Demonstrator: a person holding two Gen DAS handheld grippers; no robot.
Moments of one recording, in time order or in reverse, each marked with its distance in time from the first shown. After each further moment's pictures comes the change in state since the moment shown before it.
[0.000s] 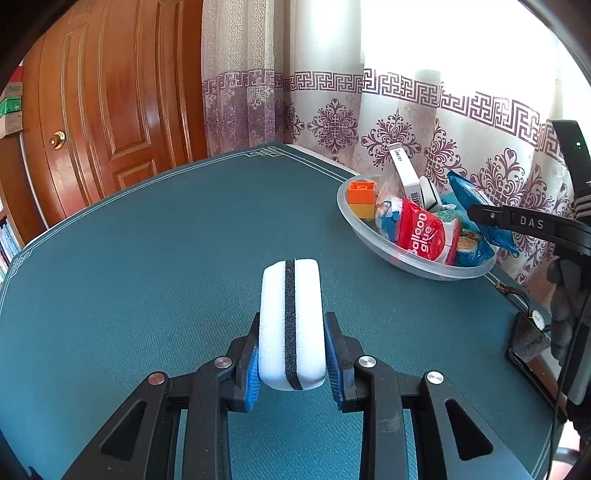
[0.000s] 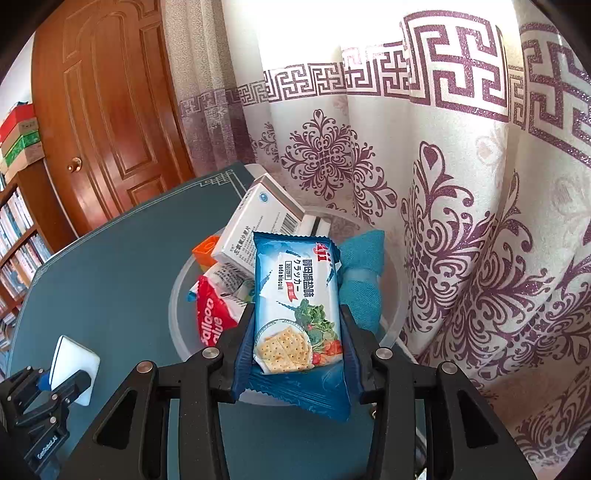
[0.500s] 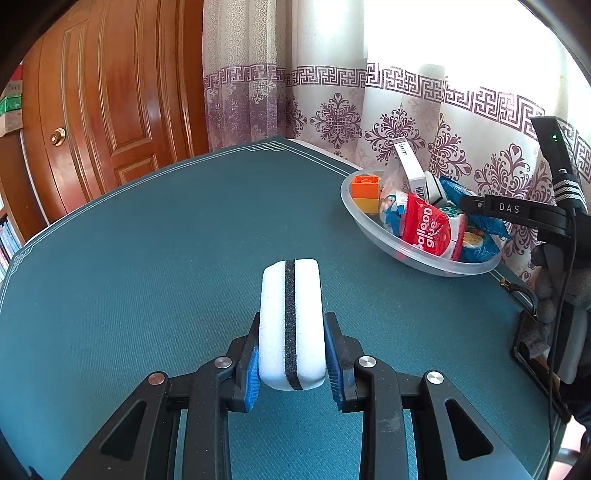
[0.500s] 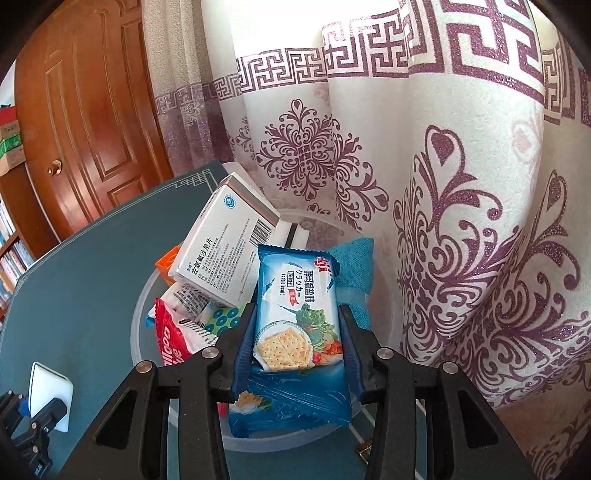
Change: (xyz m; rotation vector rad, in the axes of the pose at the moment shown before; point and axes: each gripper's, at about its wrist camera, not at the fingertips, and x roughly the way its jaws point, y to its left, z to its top) left arm 0.005 0.000 -0.001 -0.003 0.017 0.010; right arm 0.025 -0.010 0.011 0.009 0.005 -0.053
